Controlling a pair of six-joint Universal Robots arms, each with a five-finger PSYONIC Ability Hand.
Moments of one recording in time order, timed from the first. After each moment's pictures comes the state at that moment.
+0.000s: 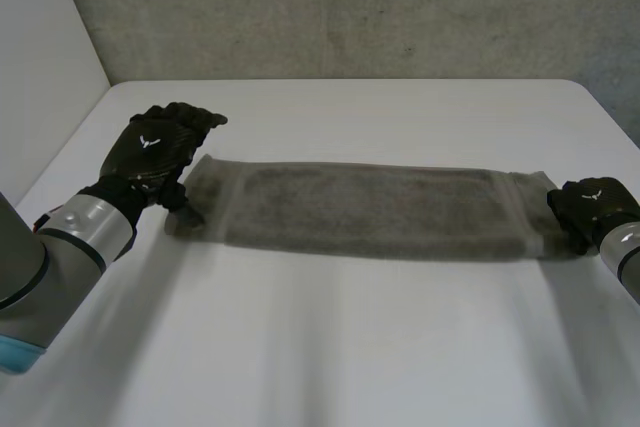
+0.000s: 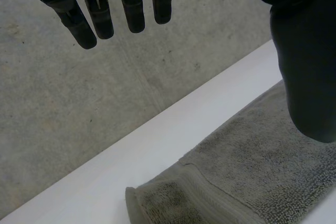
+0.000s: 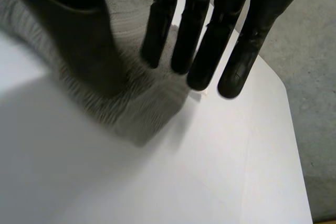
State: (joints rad) left arm 4.50 -1.76 -1.85 3.58 -1.22 3.35; right arm 1.54 -1.11 1.72 -0.23 1.36 2.50; left_hand 0.28 0.26 0.25 0.26 0.23; right_hand 0.78 0.79 0.81 0.81 0.61
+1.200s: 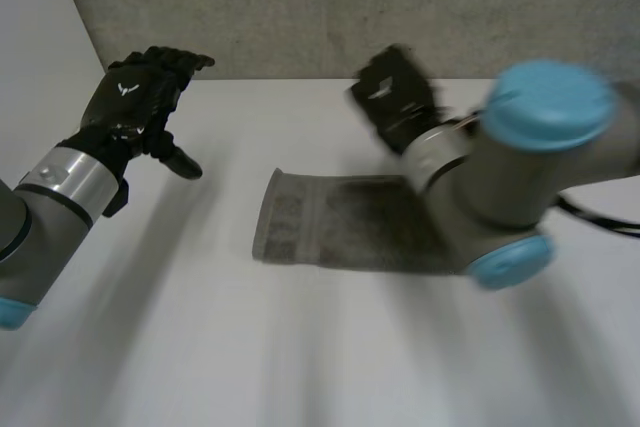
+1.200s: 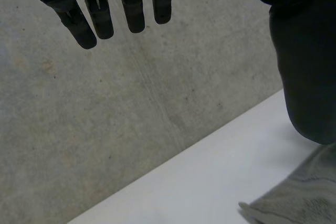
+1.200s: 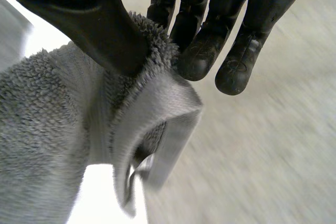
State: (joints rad) left arm 4.50 -1.74 -1.72 3.57 -1.22 3.22; right arm 2.20 -0.97 1.14 -0.21 1.50 2.17; left_hand 0.28 0.26 0.25 0.26 0.23; right_hand 1.32 1.31 1.34 1.34 1.16
